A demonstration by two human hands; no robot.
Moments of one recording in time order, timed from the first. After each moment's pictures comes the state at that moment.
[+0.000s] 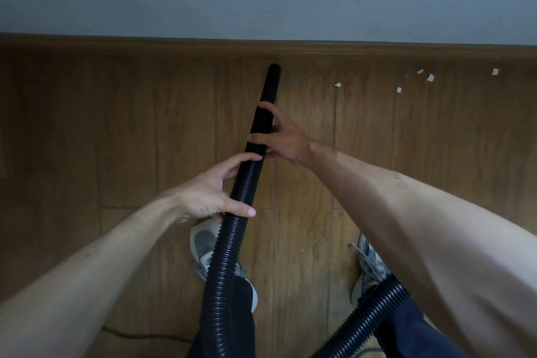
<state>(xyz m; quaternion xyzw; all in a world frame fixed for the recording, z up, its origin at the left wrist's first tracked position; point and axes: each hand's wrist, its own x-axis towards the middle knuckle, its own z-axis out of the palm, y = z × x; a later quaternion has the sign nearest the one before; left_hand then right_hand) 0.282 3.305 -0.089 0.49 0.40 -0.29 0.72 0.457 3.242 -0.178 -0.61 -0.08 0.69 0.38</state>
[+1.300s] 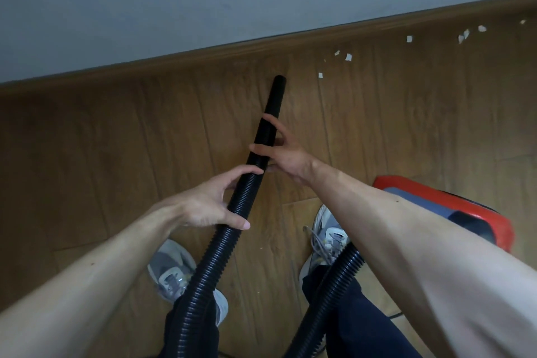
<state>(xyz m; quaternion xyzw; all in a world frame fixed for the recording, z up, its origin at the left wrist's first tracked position) 0.399 3.236 -0.100 0.52 0.29 -0.40 0.69 0.551 3.119 -0.175 -0.61 0.06 0.63 0.47</state>
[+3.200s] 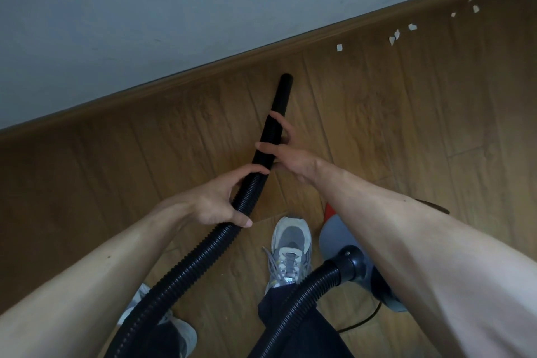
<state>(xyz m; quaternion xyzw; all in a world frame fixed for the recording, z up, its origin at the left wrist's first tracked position) 0.550 3.167 -0.116 0.61 0.21 -0.45 0.62 0.684 3.031 -0.179 -0.62 0.10 0.58 0.52</state>
